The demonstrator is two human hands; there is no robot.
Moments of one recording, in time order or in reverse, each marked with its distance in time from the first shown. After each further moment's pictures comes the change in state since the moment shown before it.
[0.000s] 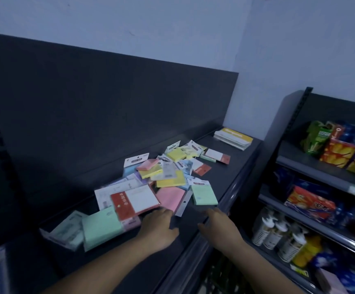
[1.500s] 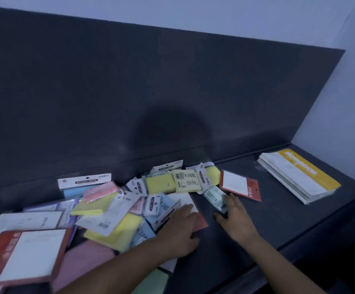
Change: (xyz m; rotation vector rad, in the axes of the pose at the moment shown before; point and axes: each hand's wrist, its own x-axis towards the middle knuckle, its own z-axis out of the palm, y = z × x) left_hand 0.314 0.095 0.054 -0.025 0.106 -0.139; right_hand 0.393 0.175 -0.024 0.151 -0.090 -0.377
